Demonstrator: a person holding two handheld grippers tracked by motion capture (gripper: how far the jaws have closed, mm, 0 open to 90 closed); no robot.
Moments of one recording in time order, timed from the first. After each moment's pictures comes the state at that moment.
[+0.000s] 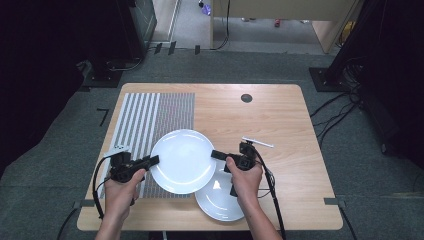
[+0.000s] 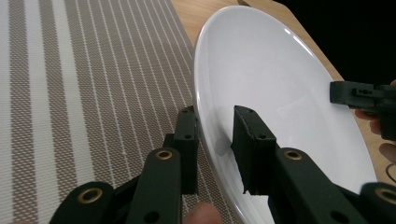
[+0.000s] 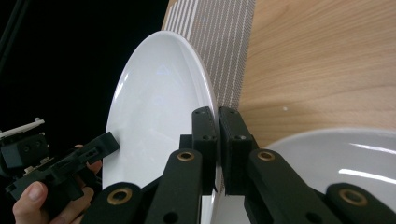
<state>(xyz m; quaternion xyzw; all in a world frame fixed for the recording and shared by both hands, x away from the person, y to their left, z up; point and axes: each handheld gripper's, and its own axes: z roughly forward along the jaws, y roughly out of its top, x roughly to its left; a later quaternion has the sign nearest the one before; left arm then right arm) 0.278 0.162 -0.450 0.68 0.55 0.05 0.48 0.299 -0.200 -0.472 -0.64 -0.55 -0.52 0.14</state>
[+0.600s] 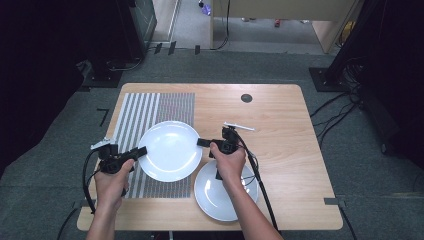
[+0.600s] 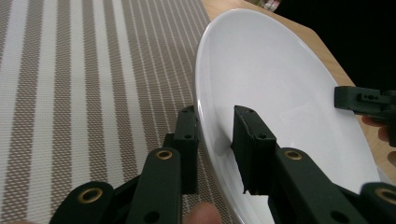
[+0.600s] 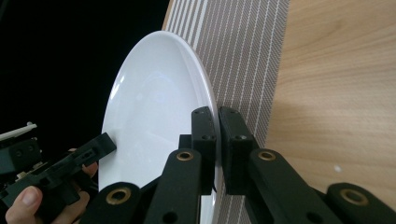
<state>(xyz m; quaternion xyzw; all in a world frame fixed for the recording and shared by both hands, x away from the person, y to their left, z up) 0.303 0.196 -0.454 0.65 0.59 0.07 0.48 0.351 -0.158 -0.470 -0.63 -0.58 -0.50 0.14</state>
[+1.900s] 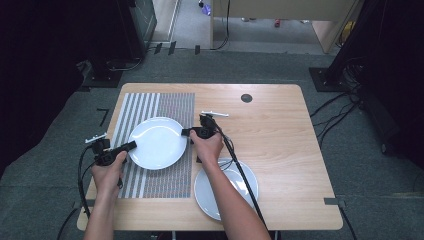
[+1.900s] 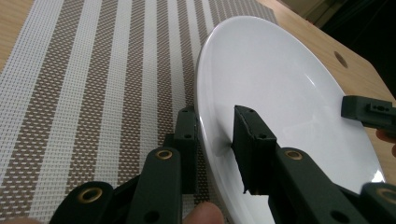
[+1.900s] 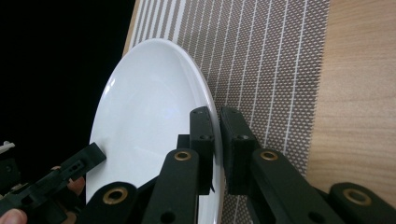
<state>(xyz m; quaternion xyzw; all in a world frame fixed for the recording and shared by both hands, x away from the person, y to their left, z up) 0.346 0.235 -0.500 0.59 0.65 0.08 0.46 0.423 -0.097 -0.501 -0.64 -0.60 -0.45 0.14</state>
